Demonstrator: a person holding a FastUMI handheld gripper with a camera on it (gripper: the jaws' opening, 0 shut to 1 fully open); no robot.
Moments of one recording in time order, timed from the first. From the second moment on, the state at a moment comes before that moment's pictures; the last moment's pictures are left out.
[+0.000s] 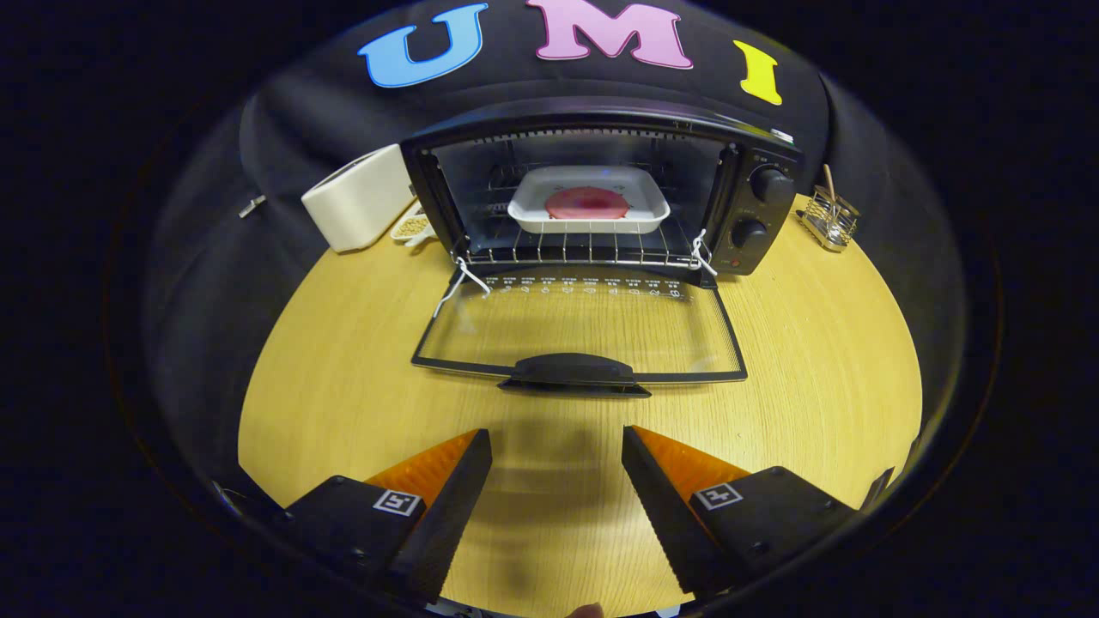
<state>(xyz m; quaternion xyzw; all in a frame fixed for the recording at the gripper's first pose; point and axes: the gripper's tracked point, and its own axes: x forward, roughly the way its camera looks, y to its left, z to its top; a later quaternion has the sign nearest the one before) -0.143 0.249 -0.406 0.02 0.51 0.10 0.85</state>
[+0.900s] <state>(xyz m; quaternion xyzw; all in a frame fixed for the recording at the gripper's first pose) -0.118 0.249 -0.448 0.01 0.53 0.02 0.84</state>
